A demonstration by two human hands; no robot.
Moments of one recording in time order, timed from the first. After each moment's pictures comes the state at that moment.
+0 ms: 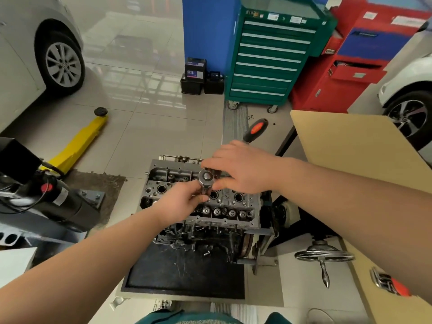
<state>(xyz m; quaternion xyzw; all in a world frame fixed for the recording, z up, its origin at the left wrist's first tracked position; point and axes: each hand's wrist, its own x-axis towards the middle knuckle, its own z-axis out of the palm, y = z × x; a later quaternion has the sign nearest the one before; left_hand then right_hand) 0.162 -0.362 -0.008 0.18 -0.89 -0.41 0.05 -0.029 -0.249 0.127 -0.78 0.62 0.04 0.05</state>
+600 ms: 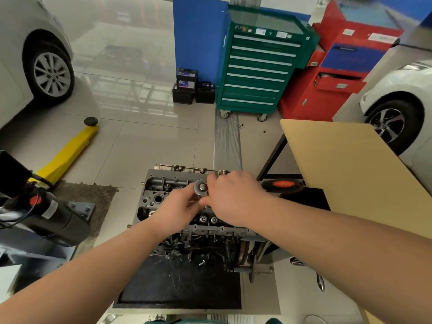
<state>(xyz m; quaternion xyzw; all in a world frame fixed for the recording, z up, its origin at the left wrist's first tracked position) 0.170 -0.353 0.015 0.16 -0.86 -0.47 0.12 0.041 -0.237 0.120 -0.63 0.76 0.12 -0.01</state>
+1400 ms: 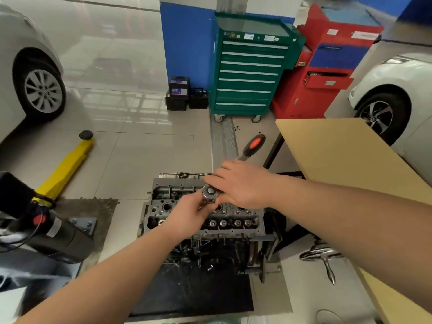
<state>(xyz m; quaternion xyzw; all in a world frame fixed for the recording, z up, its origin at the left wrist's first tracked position) 0.167 -0.359 0.014 0.18 -0.85 -0.49 0.10 -0.009 -0.249 0.114 -0.78 0.63 0.09 -0.02</state>
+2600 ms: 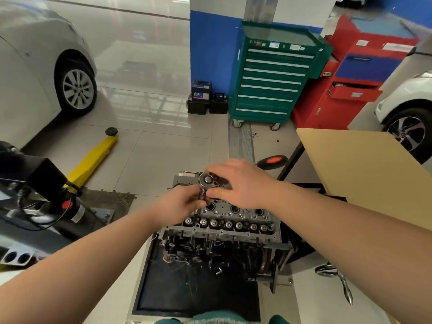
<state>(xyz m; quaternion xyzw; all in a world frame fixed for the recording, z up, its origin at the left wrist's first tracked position) 0.218 -0.424 0.033 0.14 -0.89 -0.44 0.03 0.040 -0.283 0.127 -0.68 0.72 -0.06 0.10</state>
